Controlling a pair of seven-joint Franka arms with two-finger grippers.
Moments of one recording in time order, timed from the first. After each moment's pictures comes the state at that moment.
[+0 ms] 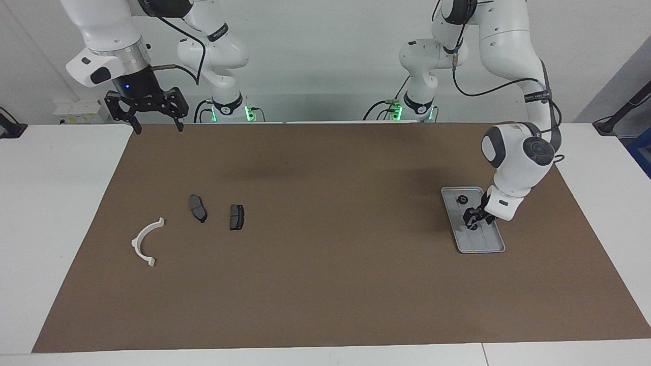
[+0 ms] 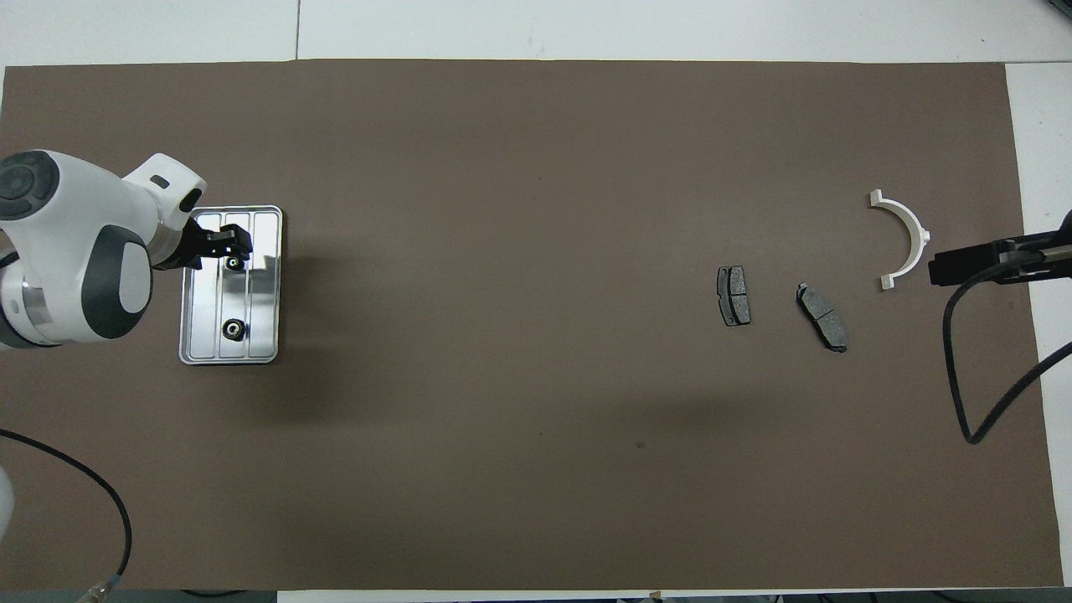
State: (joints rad) left arm 0.01 0.30 -0.01 -1.89 0.02 2.20 -0.14; right arm -0.04 -0.11 0.04 -1.67 -0.01 1.62 -0.06
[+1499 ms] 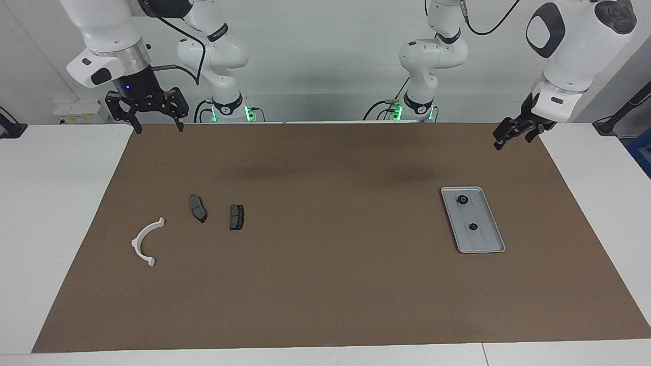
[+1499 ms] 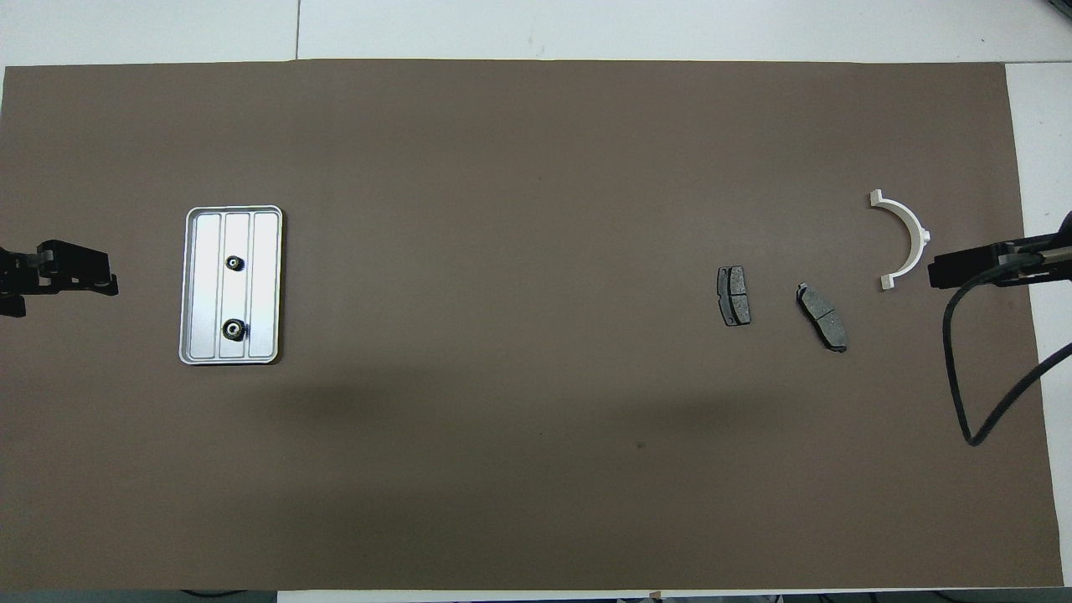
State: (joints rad) left arm 0.03 -0.07 -0.01 -1.76 0.02 1.66 -0.14; right arm -0.04 -0.11 0.04 -1.68 -0.01 1.61 -0.06
